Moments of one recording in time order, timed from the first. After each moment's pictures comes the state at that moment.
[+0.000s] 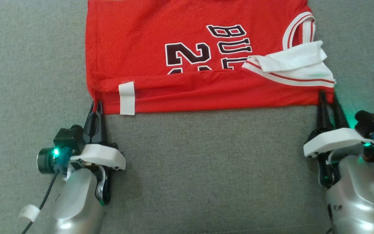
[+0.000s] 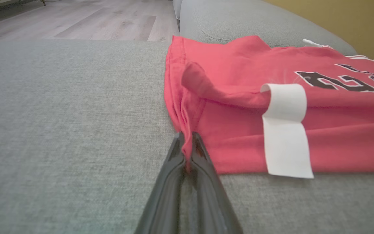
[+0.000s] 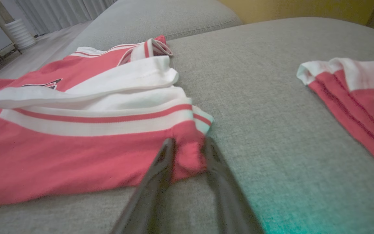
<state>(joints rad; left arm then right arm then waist) -0.44 0.05 -0.20 0.69 -0.27 -0.02 -0.27 -0.43 -0.06 -0.09 0.71 0.17 0.13 -0.27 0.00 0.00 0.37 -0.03</state>
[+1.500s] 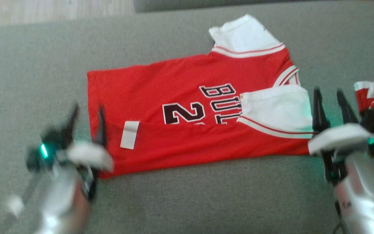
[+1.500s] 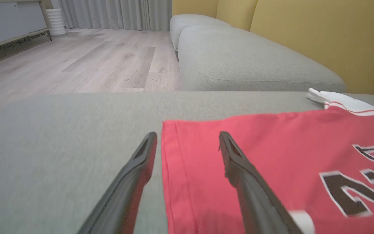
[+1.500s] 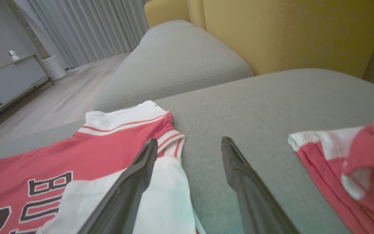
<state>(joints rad) -0.43 0.09 -0.14 0.71 -0.24 -0.07 -0.26 -0.42 -0.14 0.02 0.70 0.33 0.13 -0.25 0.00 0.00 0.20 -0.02</state>
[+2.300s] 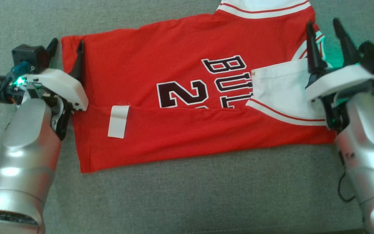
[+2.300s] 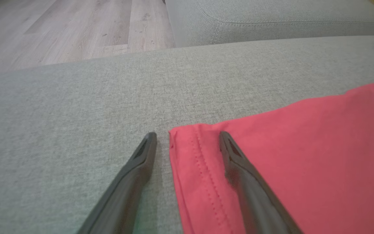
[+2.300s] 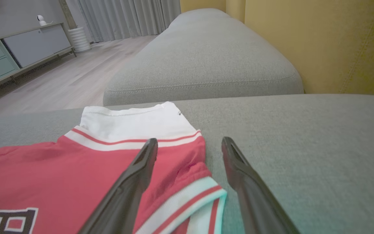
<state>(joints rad) -0.88 0.24 -0.36 0.97 -0.39 -0.13 -0.08 -0.70 -0.20 0.19 0.71 0.32 0.13 -0.25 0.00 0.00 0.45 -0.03</state>
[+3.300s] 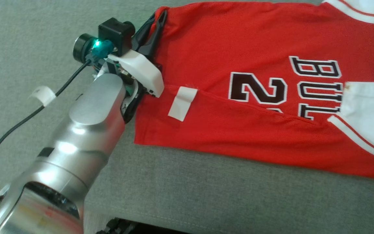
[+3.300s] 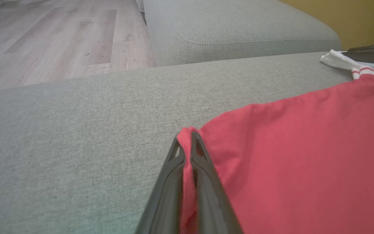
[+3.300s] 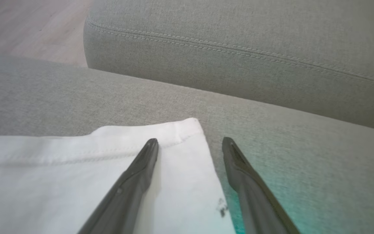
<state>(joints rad) -1.03 0.08 -0.79 0.90 -0.62 -0.13 -0.20 -1.21 -0.46 0.43 1.09 0.41 0.13 0.14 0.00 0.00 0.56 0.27</state>
